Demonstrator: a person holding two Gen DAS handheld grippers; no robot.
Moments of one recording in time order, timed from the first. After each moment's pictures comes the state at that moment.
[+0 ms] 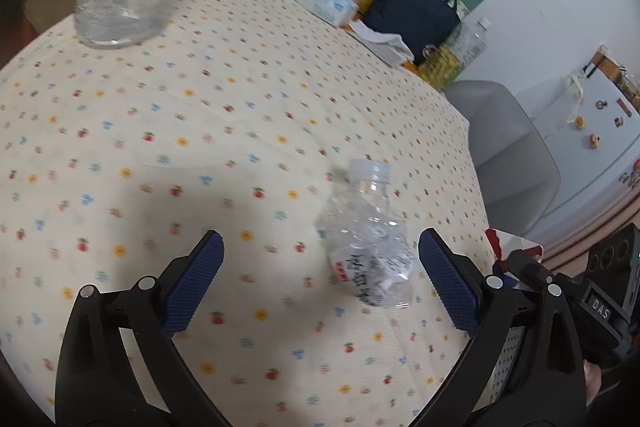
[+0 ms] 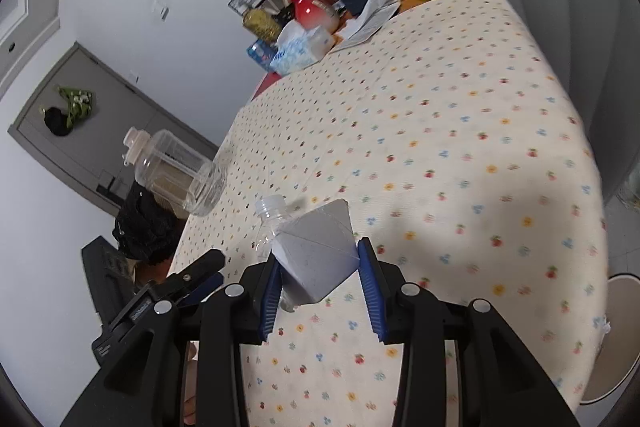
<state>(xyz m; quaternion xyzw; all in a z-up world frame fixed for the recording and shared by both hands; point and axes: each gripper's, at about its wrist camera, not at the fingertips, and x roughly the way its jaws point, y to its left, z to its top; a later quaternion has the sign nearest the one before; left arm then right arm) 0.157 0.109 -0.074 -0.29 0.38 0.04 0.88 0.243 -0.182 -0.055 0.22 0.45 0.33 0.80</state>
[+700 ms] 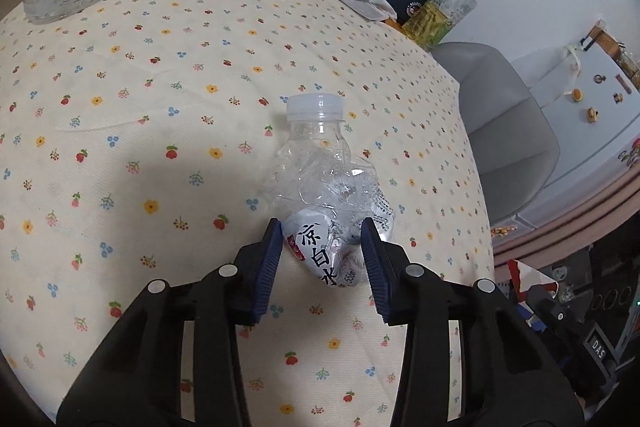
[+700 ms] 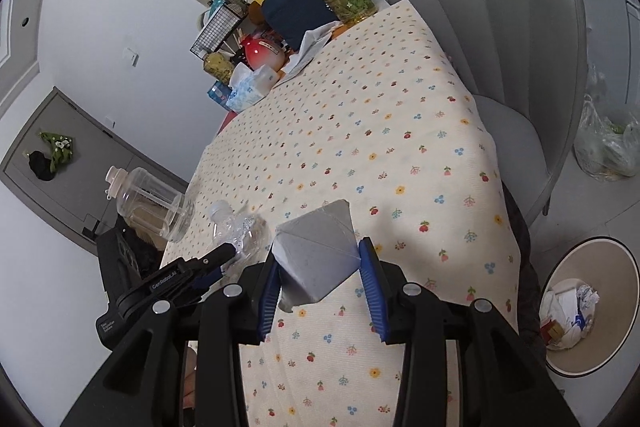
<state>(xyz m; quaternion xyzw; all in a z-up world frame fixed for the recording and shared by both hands) 0.189 0.070 -0.097 -0.28 0.42 0.01 0.86 0.210 -0.260 -0.076 0.26 0.43 0.26 0.83</state>
